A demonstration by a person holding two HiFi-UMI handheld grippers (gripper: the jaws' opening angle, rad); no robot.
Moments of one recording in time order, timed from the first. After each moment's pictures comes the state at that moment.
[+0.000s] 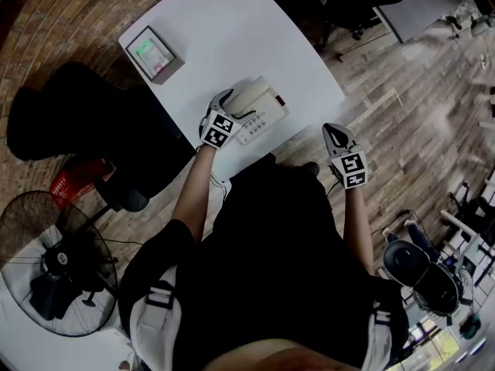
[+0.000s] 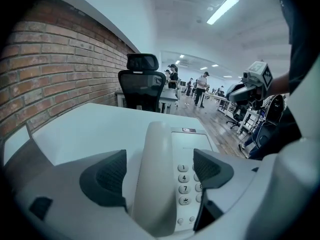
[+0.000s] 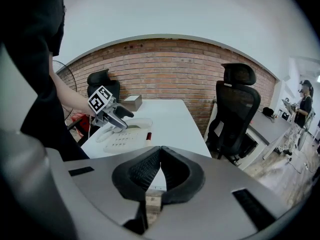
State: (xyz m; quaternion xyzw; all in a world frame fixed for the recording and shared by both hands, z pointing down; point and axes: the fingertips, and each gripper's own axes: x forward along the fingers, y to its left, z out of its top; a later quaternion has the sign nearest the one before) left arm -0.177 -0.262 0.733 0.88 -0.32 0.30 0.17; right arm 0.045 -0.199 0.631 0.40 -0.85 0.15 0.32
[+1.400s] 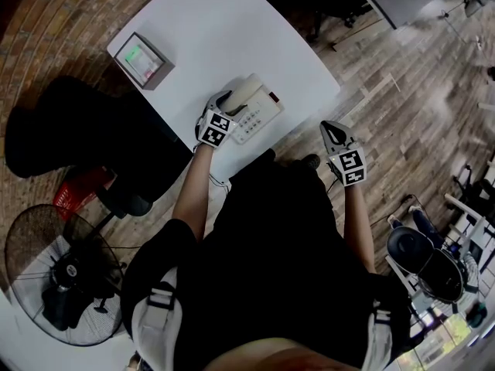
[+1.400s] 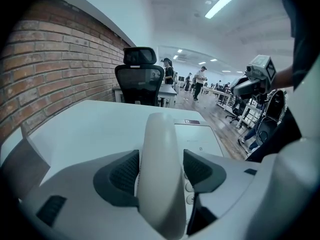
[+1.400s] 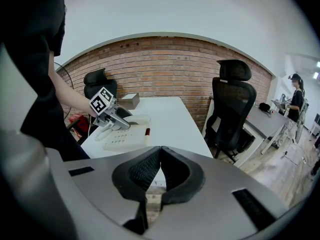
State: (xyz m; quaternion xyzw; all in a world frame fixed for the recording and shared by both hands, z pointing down) left arm -0.172 -0.269 0.754 0.88 -0.31 0.33 0.16; right arm 0.057 -0.194 0.638 0.41 -0.84 0.17 0.32
